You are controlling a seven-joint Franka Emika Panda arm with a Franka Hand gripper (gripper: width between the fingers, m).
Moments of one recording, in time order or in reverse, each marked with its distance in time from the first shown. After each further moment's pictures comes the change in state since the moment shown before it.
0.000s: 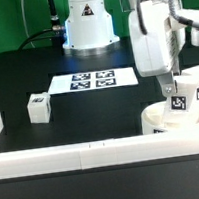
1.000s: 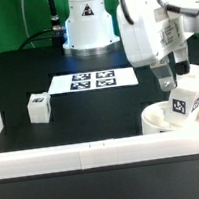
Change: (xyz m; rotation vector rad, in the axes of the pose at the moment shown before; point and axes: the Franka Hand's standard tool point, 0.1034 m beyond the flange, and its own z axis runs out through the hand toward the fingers) arm -0.010 -0.007 -0.018 0.006 -0.065 -0.053
